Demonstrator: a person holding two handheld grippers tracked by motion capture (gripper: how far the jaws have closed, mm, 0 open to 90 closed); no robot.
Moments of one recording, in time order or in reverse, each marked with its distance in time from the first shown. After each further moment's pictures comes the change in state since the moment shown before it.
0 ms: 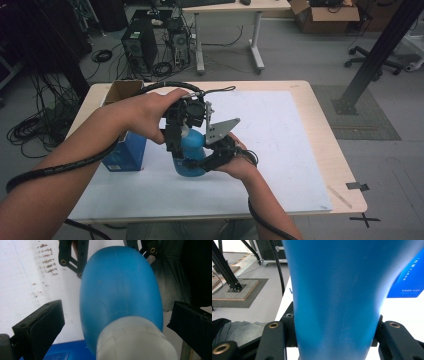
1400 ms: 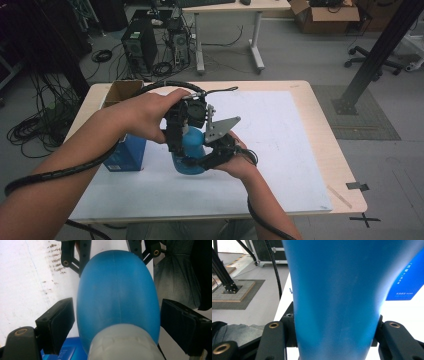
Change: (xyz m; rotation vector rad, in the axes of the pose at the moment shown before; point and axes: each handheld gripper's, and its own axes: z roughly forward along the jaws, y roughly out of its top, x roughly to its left) left arm -0.011 0.005 -0.007 0.033 0.065 -0.004; right arm 0.001 0.008 -0.003 -0.006 -0.024 -0.014
